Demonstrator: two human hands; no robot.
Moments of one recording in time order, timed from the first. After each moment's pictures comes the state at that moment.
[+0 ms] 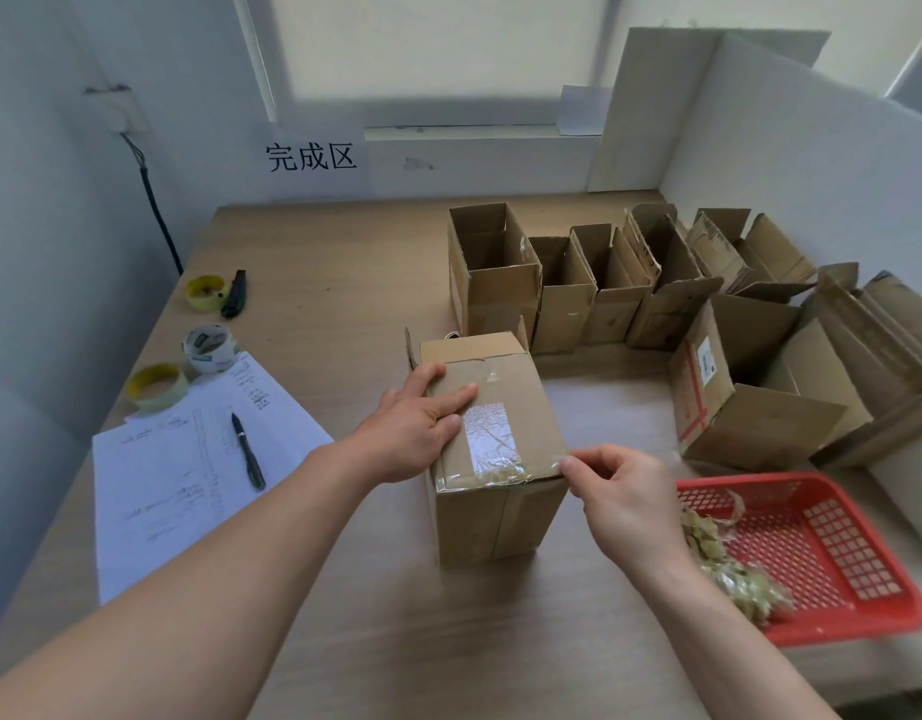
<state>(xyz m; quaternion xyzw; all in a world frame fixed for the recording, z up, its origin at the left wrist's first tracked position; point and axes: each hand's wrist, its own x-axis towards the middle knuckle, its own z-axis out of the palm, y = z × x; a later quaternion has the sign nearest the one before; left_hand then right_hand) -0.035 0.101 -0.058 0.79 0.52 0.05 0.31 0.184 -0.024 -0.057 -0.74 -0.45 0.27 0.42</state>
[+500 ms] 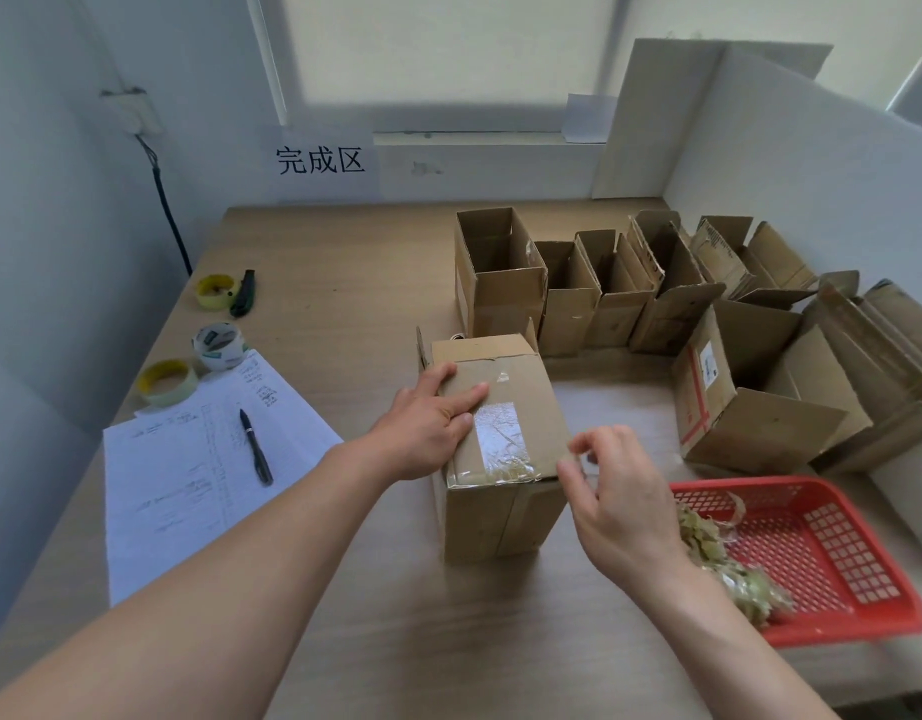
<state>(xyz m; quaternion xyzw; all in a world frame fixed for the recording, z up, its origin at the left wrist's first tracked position) -0.028 0.095 -0.058 0.79 0.52 0.07 0.31 0.178 -0.035 -0.050 -0.70 -0.63 0.07 0.32</state>
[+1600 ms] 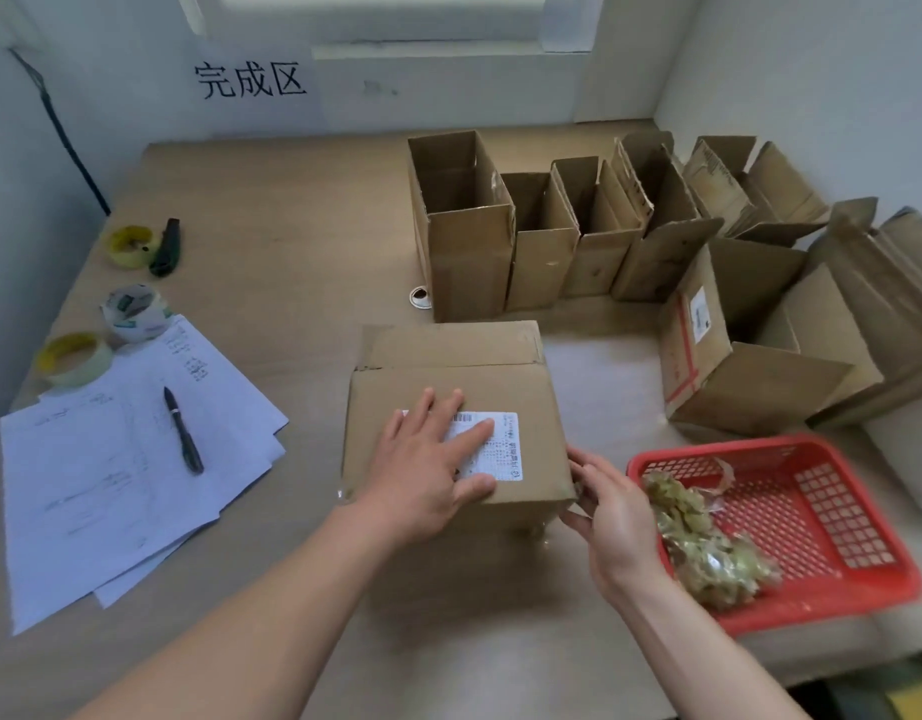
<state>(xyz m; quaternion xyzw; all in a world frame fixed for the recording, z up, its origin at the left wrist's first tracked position) 0.018 0.067 -0.137 0.86 0.48 -0.02 0.19 0.218 -0.020 -0.151 -0.64 -0.21 0.50 0.54</state>
